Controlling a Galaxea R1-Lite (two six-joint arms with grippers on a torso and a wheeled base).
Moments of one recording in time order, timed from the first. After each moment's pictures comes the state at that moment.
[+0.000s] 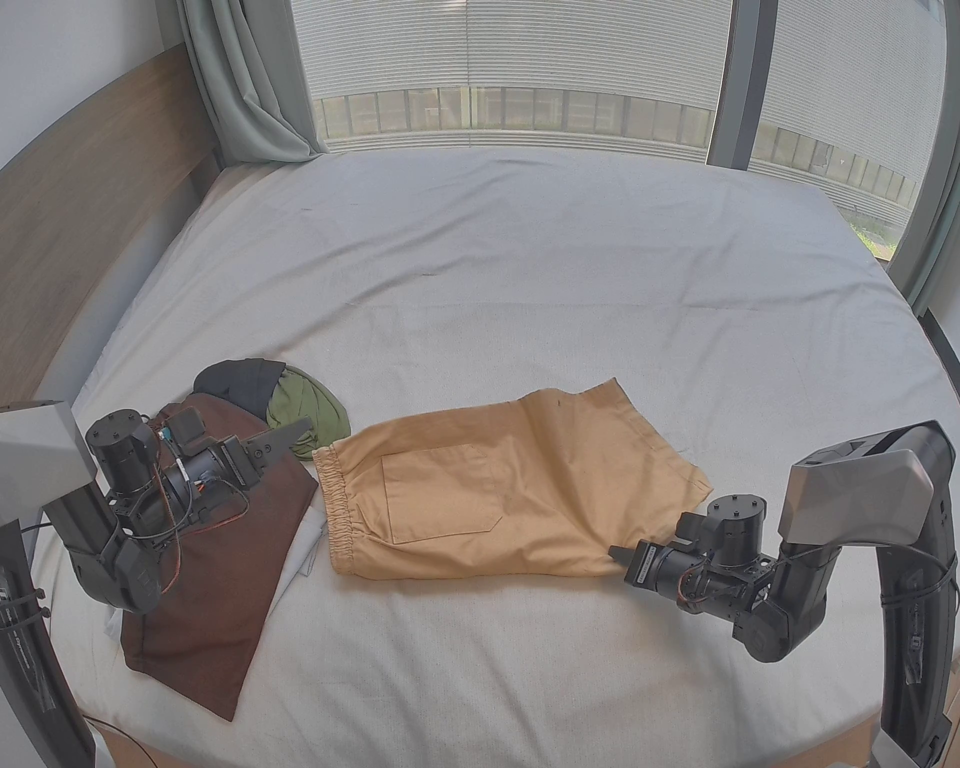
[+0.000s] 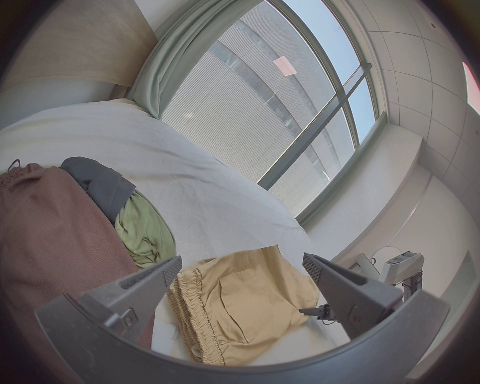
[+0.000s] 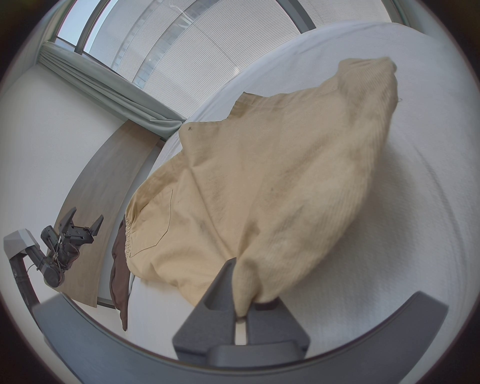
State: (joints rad) left arm 0.00 2.14 -0.57 -1.55 -0.62 -0.51; right arm 0.38 2.42 -0.59 -1.39 0.18 0.61
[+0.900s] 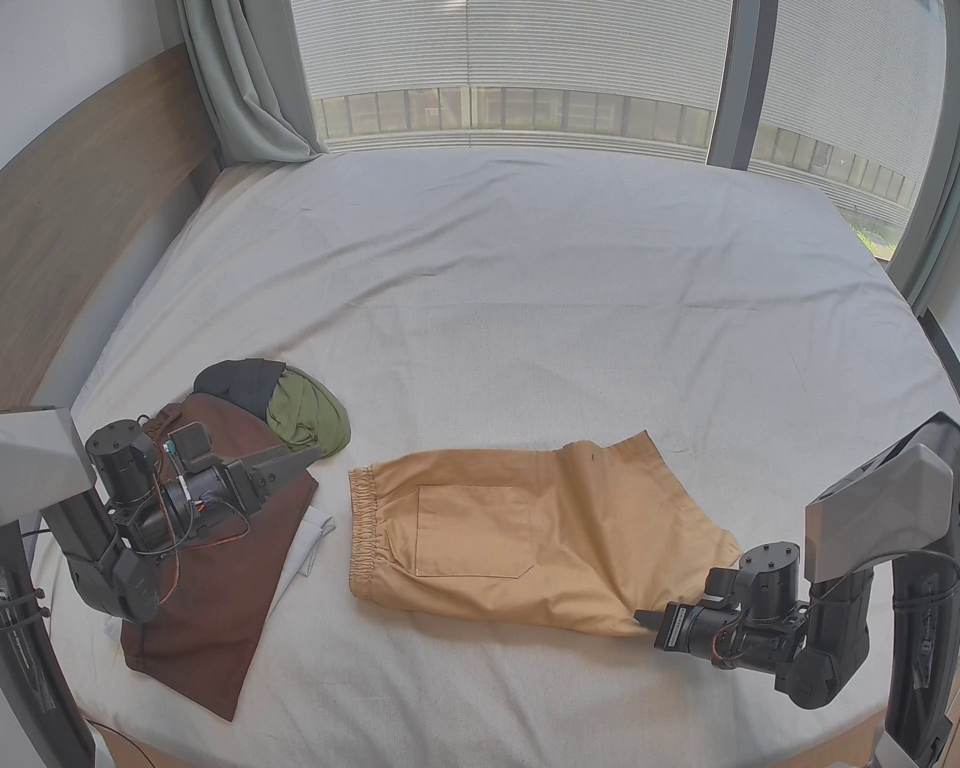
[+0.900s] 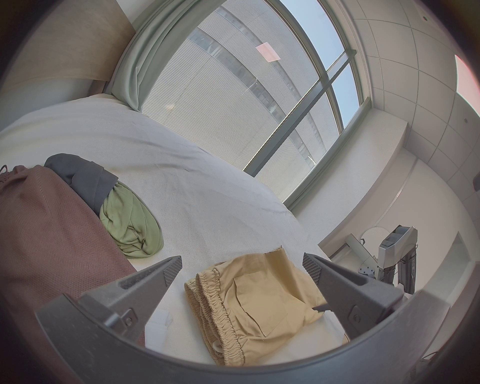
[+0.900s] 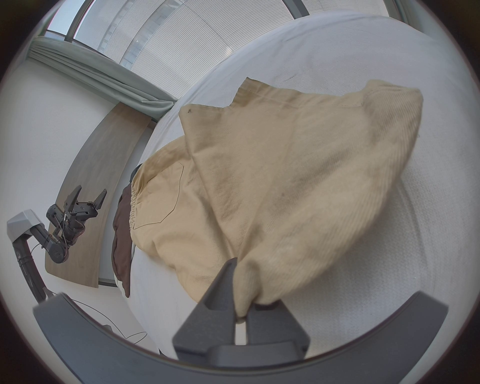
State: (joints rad) left arm 0.01 2.14 -0.52 -1.55 -0.74 -0.42; right arm 0.43 2.36 -0.22 -1.54 0.17 0.62
